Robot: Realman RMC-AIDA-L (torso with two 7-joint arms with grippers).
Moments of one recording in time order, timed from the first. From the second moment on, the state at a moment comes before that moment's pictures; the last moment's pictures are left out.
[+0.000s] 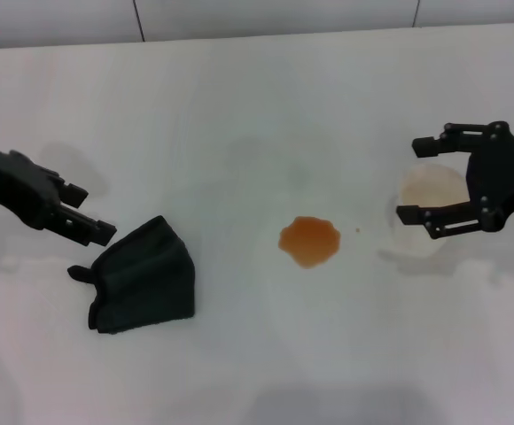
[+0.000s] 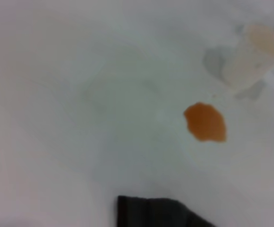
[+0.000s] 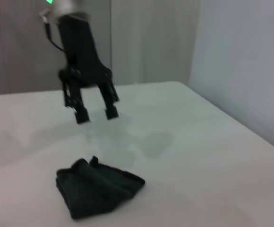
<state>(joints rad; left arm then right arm) -0.71 -2.00 0.80 1.13 2.54 1.88 -2.06 0.27 2.01 -1.16 -1.33 -1.82 -1.49 1.58</state>
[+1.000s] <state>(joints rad) -0.74 -2.08 1.20 1.05 2.66 1.61 -2.19 0.28 2.01 -1.25 -1.30 -1.77 -1.45 1.58</state>
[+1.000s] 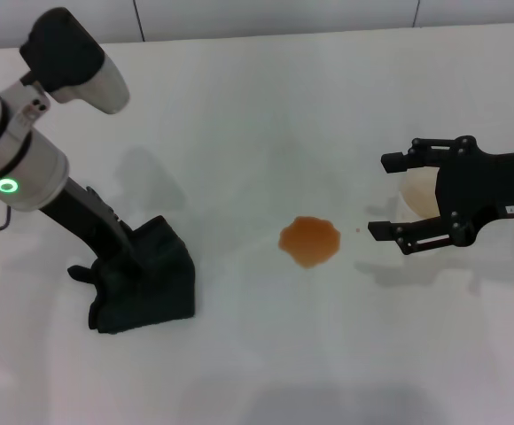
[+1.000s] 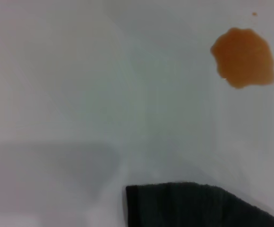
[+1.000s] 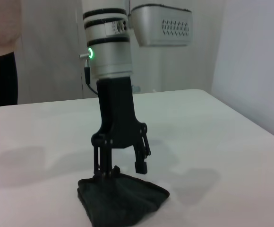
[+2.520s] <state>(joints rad) -0.78 -2.08 1.34 0.94 2.67 1.48 -2.30 0.28 2.01 -1.24 -1.30 -1.77 -1.44 1.58</state>
